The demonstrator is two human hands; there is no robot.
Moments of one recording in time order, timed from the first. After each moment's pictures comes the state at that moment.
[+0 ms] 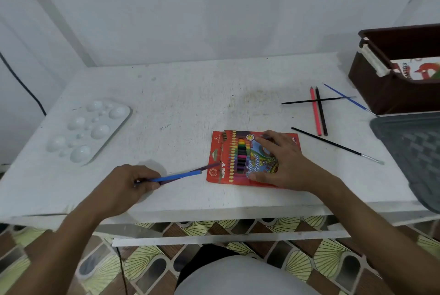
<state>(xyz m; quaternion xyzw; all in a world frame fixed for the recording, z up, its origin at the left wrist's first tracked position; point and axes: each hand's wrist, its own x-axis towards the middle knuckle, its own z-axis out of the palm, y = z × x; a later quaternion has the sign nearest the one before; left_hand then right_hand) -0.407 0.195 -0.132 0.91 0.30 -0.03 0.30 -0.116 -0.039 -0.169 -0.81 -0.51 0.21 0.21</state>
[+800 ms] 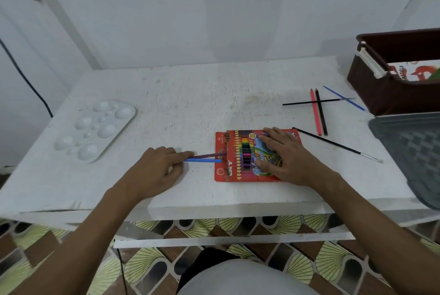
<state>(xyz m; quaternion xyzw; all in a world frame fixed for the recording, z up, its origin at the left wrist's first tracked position) -0.365 0.193 -0.150 0.98 0.12 0.04 0.14 -0.107 -0.039 -0.178 -0.81 -0.55 0.13 0.16</state>
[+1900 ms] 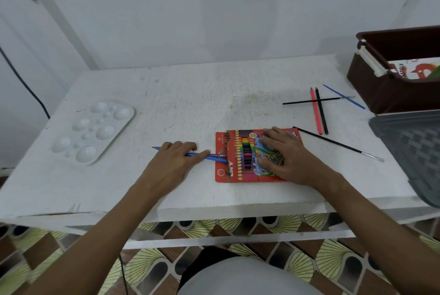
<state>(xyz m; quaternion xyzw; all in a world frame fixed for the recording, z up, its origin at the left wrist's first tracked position) -0.338 0.191 -0.178 0.99 0.05 0.11 -0.06 -0.107 -0.038 -0.179 -0.80 -0.56 0.12 0.21</state>
